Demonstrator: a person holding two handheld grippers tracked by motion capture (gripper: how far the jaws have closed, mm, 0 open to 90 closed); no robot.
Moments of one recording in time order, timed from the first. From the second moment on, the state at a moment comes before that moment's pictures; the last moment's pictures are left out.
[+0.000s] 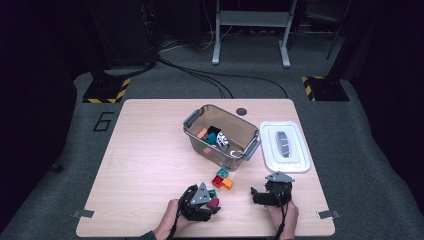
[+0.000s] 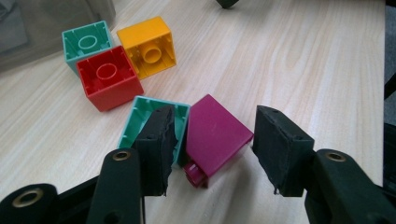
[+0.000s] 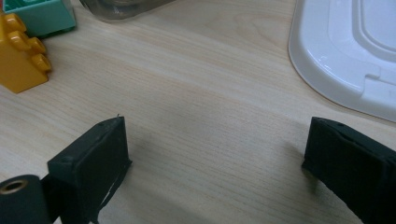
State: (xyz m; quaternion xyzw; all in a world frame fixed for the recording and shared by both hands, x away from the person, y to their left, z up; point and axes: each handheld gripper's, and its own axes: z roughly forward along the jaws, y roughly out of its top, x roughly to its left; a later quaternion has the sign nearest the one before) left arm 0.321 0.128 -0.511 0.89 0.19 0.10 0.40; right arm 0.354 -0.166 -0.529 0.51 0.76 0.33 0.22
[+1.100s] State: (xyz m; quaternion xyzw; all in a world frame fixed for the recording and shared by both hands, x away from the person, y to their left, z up) left arm 0.305 0.109 -0.511 0.90 0.13 0.12 0.39; right arm 0.354 -0.166 -0.529 0.51 0.76 0.33 0.22
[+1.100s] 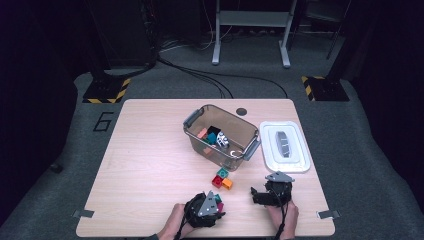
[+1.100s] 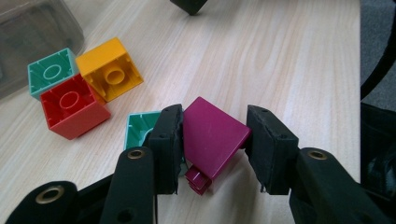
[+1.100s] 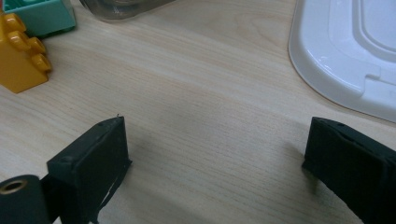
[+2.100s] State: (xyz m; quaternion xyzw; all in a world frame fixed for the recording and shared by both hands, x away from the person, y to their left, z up) left arm 0.302 0.113 -0.511 0.90 0.14 0.09 0.40; right arm 0.354 -0.166 -0.529 0.51 0.76 0.33 0.22
